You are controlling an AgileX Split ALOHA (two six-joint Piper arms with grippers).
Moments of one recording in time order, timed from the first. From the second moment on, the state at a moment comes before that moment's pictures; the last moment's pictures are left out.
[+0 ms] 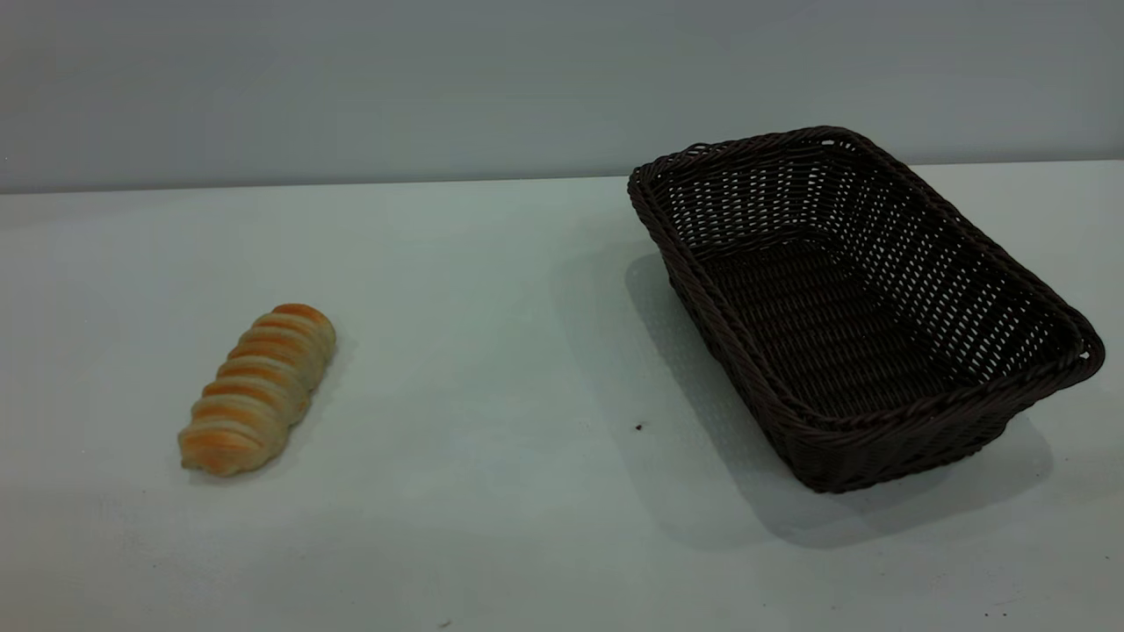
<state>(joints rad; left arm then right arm) 0.02 -0.02 -0.48 0.10 1.13 -0.05 0.10 -0.02 -0.47 -0.01 1.13 -0.04</state>
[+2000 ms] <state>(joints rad) 0.02 0.83 -0.85 -0.09 0.69 0.16 0.10 1.56 -0.64 1.04 0.66 -0.44</state>
